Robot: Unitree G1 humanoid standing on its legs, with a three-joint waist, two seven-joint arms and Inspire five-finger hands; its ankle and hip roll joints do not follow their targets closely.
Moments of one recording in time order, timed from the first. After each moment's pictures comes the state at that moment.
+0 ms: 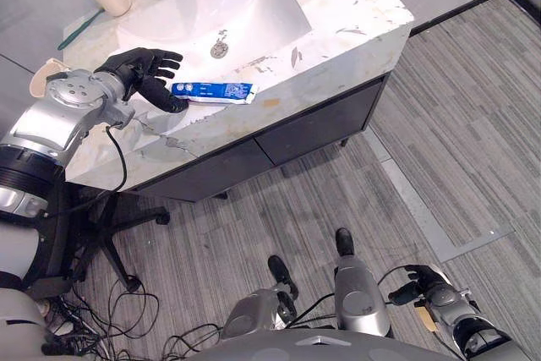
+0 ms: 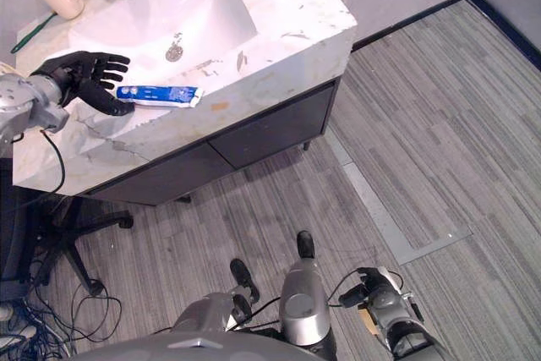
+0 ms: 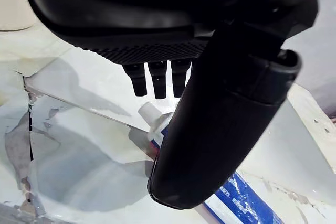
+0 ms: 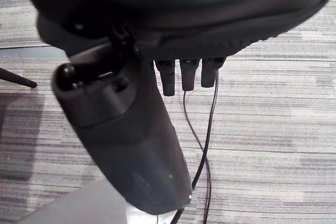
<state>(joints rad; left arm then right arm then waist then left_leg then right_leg) -0.87 1.07 -0.49 0.37 -0.50 0.38 -0.22 -0.10 -0.50 0.32 1.05 0.01 0.14 -0.09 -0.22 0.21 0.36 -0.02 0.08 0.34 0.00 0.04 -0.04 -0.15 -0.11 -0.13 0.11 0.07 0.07</state>
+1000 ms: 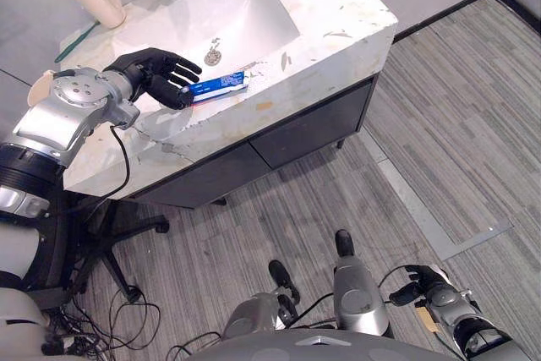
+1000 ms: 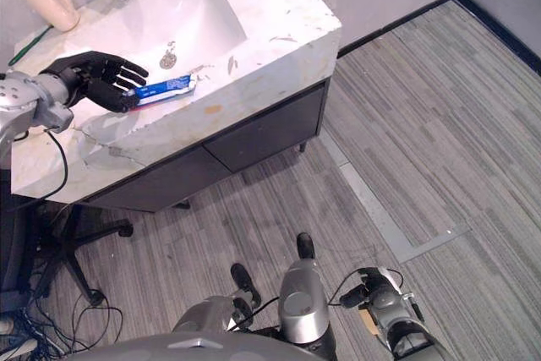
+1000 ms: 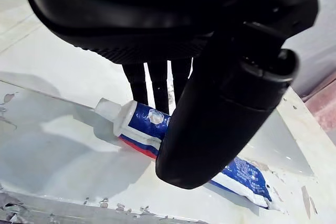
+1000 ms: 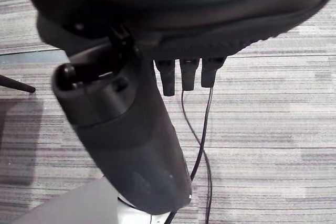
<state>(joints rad) -0.87 1.07 -0.50 0.34 -0.50 0.38 -0.27 -0.09 -0.50 0.32 1.05 0.01 0.15 -0.09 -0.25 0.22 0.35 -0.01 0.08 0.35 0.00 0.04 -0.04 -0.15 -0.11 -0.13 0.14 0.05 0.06</state>
